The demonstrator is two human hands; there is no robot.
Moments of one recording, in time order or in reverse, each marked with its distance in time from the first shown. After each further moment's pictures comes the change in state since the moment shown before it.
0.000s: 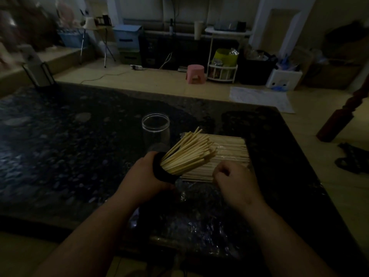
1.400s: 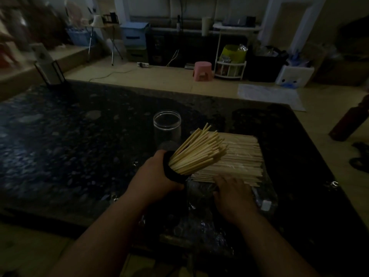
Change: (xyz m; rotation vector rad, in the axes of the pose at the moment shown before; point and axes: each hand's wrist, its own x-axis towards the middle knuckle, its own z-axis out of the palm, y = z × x) left_hand -0.001 -0.004 -0.008 0.015 -0.050 -0.043; right_hand 0.016 0.046 0.067 -0.692 -0.257 -0.077
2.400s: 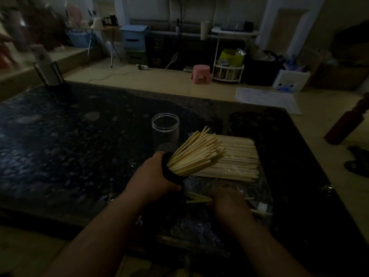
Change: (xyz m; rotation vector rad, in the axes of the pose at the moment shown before) left_hand 0.001 -0.001 0.000 -0.005 -0.018 0.001; right_hand -0.023 -0.005 -0.005 0.016 0.049 -0.119
